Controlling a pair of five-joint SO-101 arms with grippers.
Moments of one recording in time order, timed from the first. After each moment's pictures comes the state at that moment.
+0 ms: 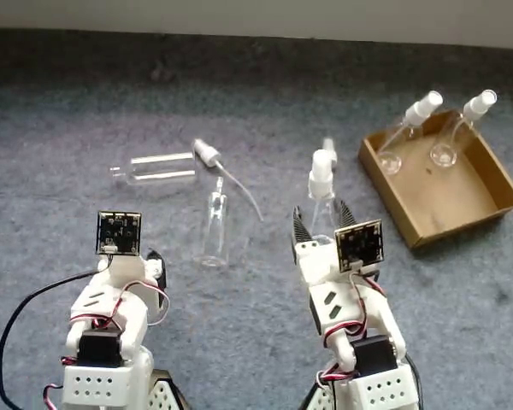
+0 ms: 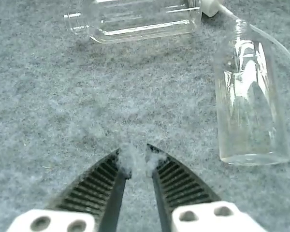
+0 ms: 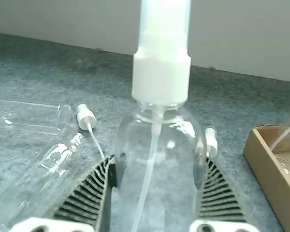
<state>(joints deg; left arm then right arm) -4.6 -104.3 95.9 60.7 4.9 -16.8 -102.1 95.9 26.9 3.6</state>
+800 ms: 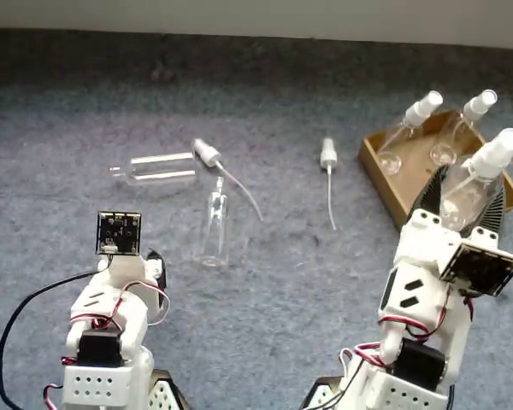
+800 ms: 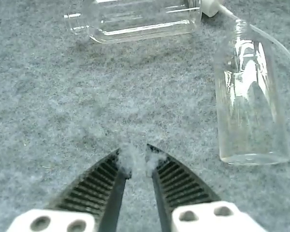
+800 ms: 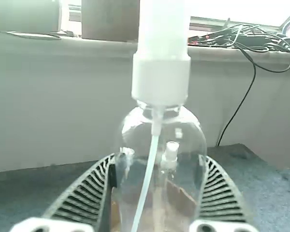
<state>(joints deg) -4.6 -104.3 95.9 60.7 4.9 18.0 -93.1 75.6 19.1 3.6</state>
